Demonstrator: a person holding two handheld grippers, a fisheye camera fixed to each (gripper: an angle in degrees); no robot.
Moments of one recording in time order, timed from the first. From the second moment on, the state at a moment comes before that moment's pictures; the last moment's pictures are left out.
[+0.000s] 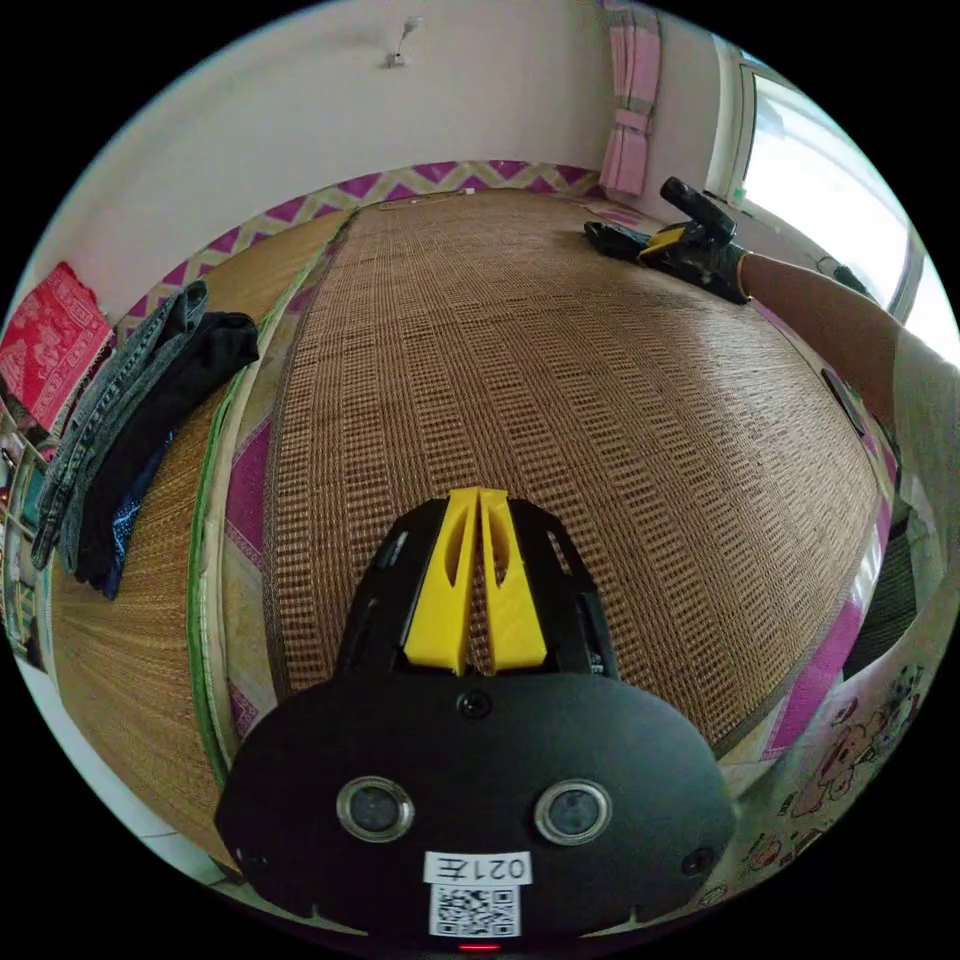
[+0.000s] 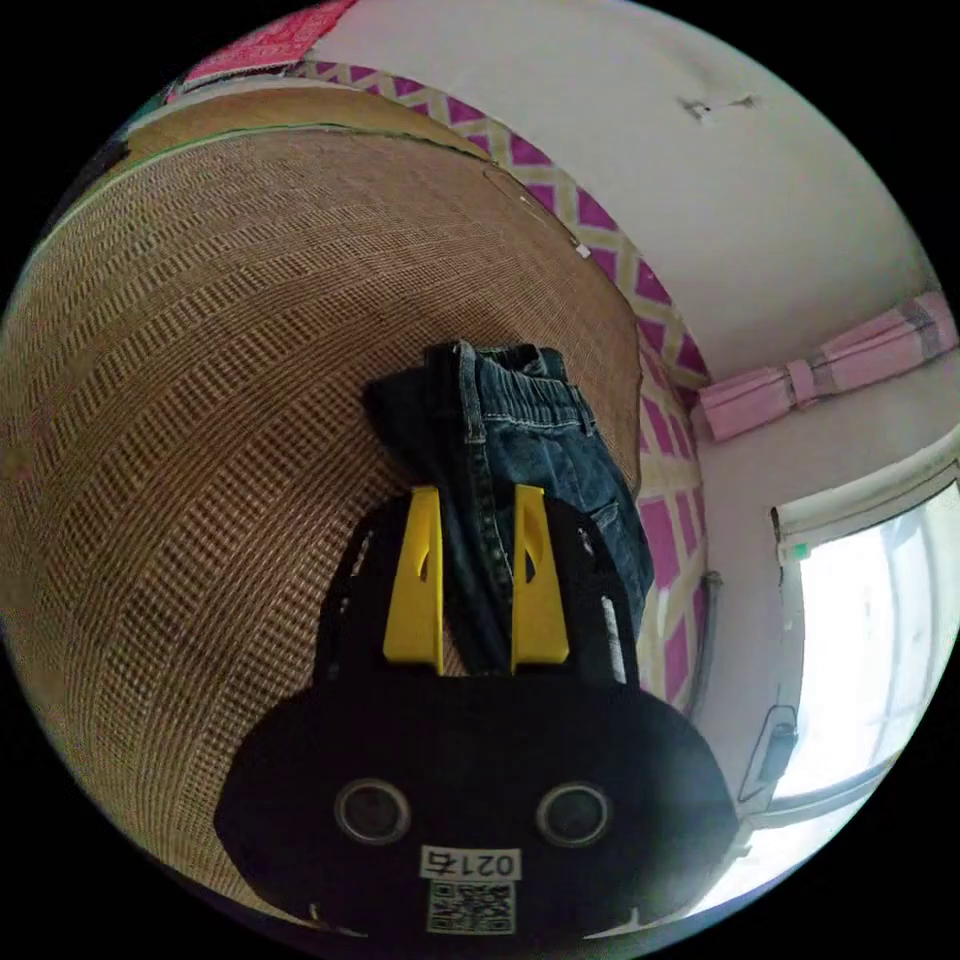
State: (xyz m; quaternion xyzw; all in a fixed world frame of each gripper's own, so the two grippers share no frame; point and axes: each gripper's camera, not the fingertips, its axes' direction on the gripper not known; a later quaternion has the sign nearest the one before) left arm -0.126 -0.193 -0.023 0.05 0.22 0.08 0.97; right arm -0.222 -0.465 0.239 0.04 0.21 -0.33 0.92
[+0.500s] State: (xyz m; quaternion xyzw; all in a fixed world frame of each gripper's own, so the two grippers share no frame) left arm -0.101 -0.171 -0.008 0.05 0.24 0.07 0.97; right arm -0.220 -0.367 0.045 0.02 0.01 -0.32 0.95
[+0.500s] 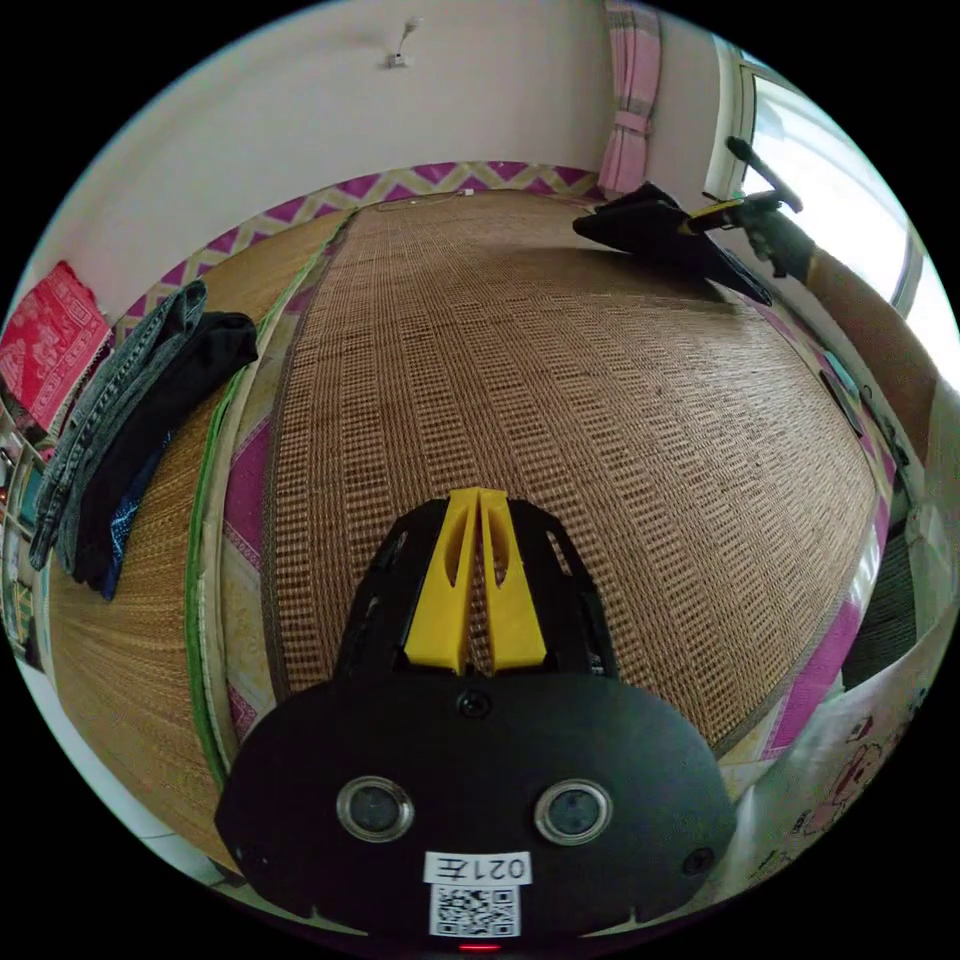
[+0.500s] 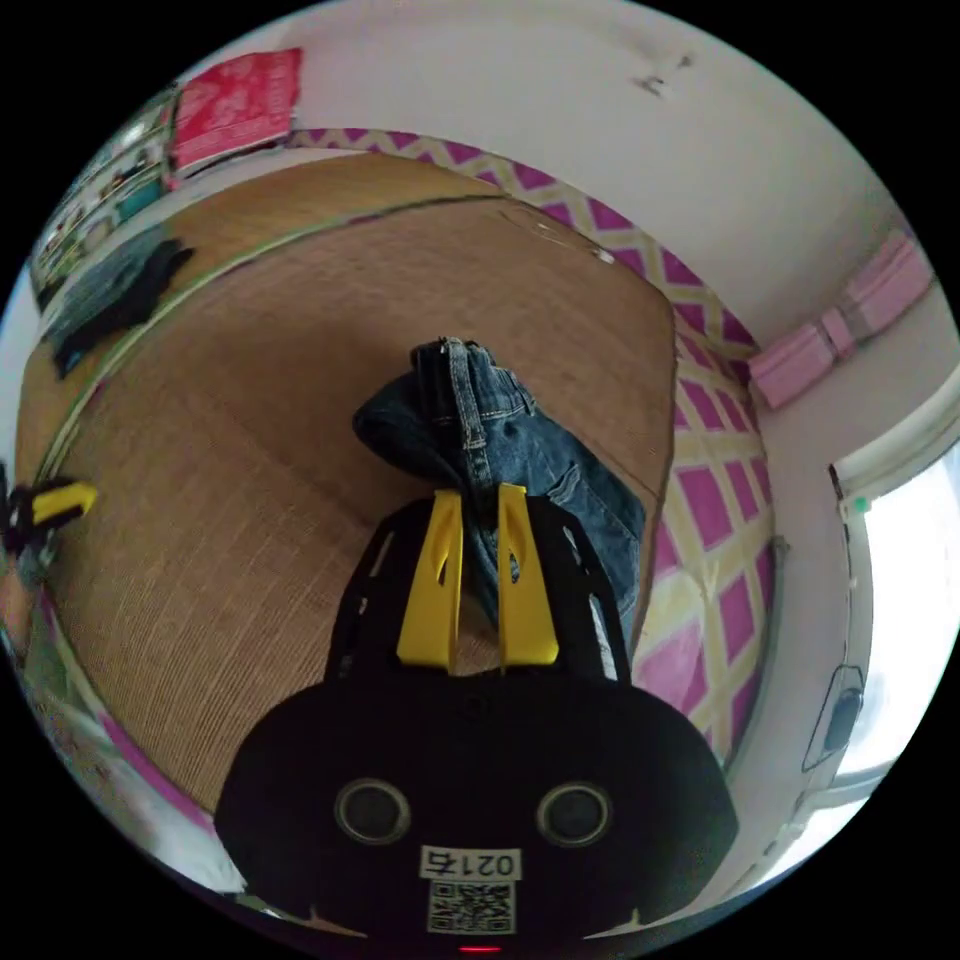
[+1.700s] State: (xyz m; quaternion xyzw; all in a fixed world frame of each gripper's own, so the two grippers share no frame) left arm -0.169 0.025 -0.044 0.06 0.37 -0.06 0.92; right arm -0.182 -0.159 -0.071 0.13 -0.24 -0.21 0.94
